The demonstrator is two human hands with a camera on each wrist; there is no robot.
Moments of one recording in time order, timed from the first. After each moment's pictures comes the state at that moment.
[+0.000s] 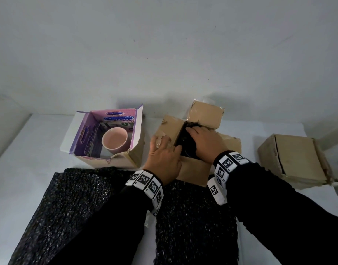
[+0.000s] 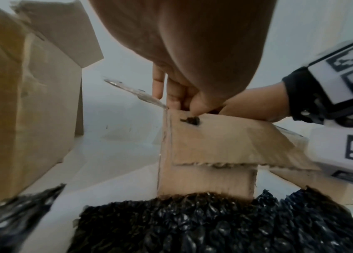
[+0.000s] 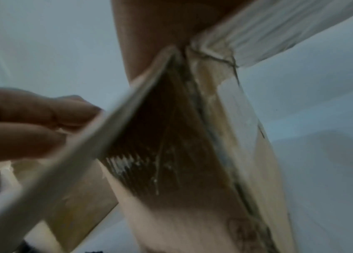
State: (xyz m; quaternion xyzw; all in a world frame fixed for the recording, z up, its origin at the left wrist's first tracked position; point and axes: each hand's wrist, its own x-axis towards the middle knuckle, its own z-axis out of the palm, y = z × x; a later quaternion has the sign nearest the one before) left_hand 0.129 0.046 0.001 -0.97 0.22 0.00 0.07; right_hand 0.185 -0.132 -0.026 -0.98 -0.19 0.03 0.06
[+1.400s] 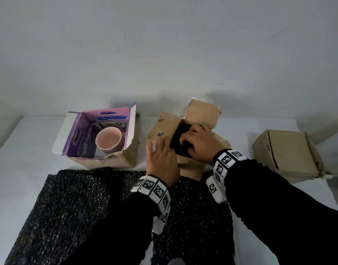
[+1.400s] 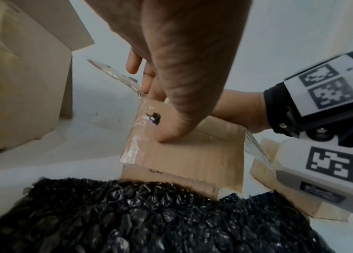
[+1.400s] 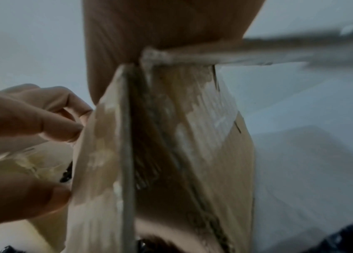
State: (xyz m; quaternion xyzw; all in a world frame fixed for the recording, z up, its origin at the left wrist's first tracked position) left_hand 0.113 0.022 -0.002 -0.99 0.12 -0.02 0.11; right_hand 0.173 -0.142 -0.026 -0.96 -0.26 0.00 0.14
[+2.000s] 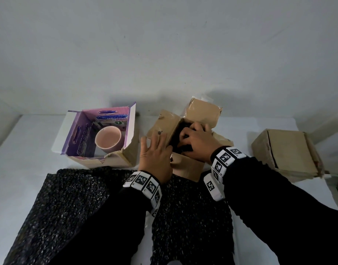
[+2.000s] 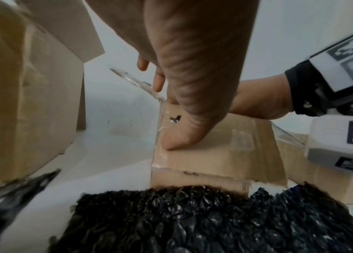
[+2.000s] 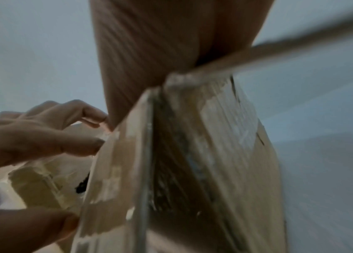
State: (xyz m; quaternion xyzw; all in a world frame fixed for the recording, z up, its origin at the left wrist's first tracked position) left_hand 0.122 0.044 -0.005 -0.98 0.17 -0.02 0.13; right_hand 0.176 -0.138 -0.020 -0.96 -0.27 0.05 0.06
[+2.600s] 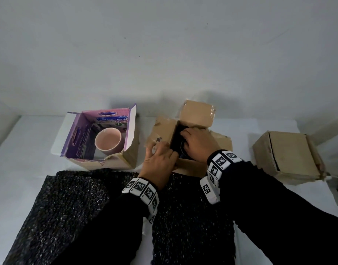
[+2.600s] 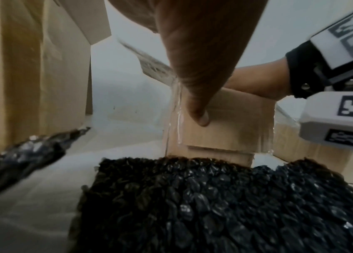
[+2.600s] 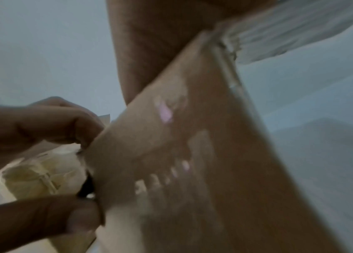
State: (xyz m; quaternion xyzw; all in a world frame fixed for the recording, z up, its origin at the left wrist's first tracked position) left_hand 0.124 0.054 -0.029 -0.95 0.30 -0.13 0.04; right_hand 0.186 -0.127 -0.031 -0.98 -0.20 0.01 0.08
